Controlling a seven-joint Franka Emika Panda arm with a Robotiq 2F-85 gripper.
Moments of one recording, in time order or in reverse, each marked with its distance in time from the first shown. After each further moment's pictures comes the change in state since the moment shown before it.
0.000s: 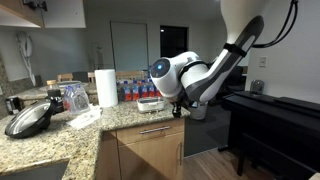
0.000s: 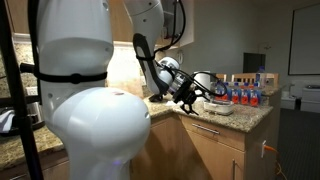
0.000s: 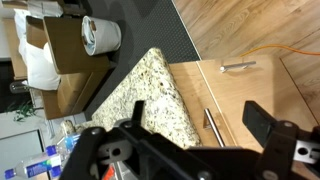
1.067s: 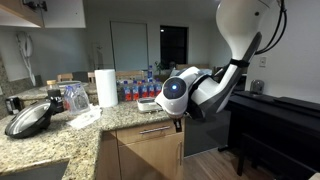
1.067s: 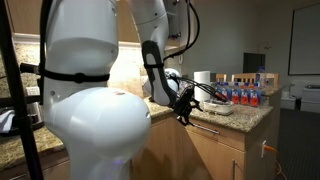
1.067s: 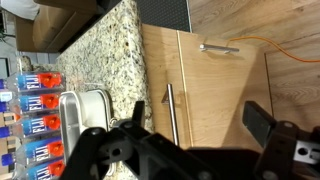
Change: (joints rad) arm 0.015 0.079 -0.038 -0.063 -0.334 0.182 0.040
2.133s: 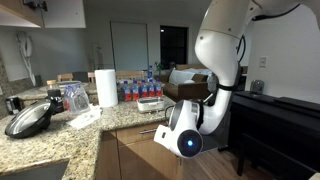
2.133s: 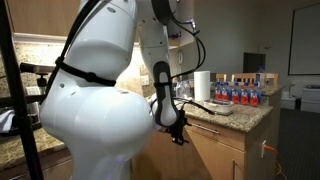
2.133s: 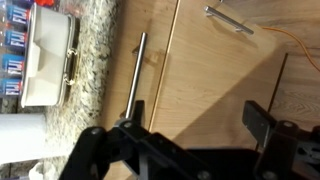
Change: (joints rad) arm 0.070 0.277 0.053 -0.011 -0.555 -0.220 0.306
